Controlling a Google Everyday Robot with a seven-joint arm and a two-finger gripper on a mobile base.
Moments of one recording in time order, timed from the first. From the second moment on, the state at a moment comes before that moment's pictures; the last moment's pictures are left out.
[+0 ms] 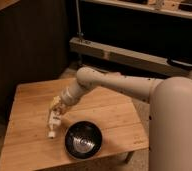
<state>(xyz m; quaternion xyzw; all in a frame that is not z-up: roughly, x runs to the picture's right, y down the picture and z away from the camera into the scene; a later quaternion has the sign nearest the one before) -0.196 0.103 0.738 -0.55 0.00 0.64 0.54</state>
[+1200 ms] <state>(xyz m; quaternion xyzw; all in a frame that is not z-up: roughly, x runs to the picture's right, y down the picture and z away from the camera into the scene) -0.082 0.123 0.721 -0.52 -0.14 0.55 0.64</state>
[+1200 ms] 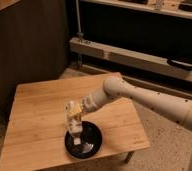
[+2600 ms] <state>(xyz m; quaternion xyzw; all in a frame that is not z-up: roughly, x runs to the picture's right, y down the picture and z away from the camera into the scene) -0.040 0.136 0.737 -0.54 -0.13 0.54 0.63</state>
